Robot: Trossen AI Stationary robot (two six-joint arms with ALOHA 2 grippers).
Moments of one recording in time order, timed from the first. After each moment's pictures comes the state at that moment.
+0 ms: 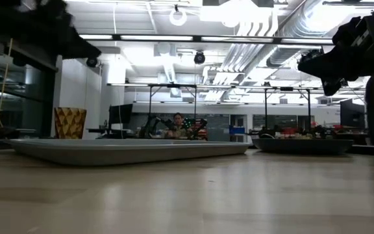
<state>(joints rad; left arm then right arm) 0.12 0.43 0.34 -0.09 -0.65 0.04 -0.16 0.04 0.01 0.00 0.00 0.26</state>
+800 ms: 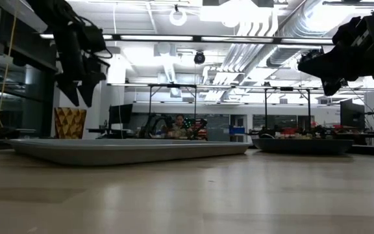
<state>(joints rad) 0.99 1.23 0.89 -0.76 -0.17 -0.09 -0.16 0.04 0.01 0.00 0.00 0.26</state>
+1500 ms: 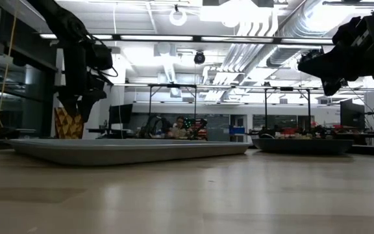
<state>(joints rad) 0.98 1.40 0.89 -0.75 -0.25 -0.08 -0.16 0.04 0.01 0.00 0.00 0.26</state>
